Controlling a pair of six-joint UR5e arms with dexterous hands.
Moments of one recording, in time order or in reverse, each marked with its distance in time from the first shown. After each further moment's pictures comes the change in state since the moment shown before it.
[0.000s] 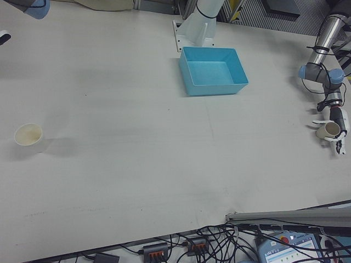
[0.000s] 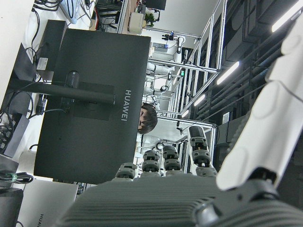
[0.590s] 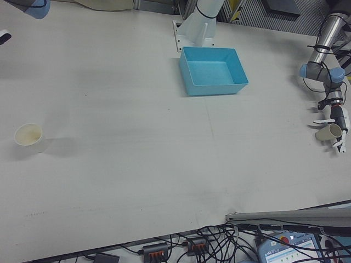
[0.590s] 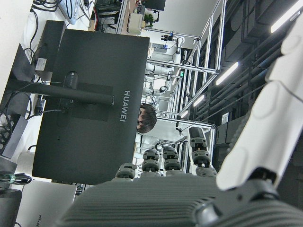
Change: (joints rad) left arm 0.000 0.024 -0.001 -0.031 0.004 0.000; right arm 0.000 0.002 0.002 0.000 0.000 0.000
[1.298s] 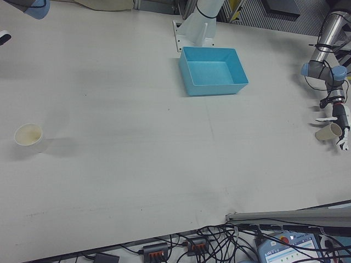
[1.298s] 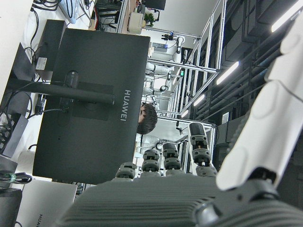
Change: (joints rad) left arm -0.006 0.031 0.001 -0.038 0.002 0.001; right arm 0.001 0.001 -0.002 -0.001 0.000 0.000
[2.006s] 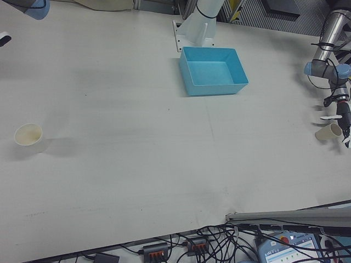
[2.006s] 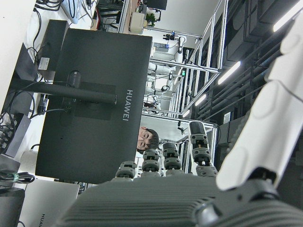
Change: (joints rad) left arm -0.038 0.027 -0.003 -0.033 0.021 0.000; right arm -0.003 0.000 -0.006 0.000 -0.001 0.000
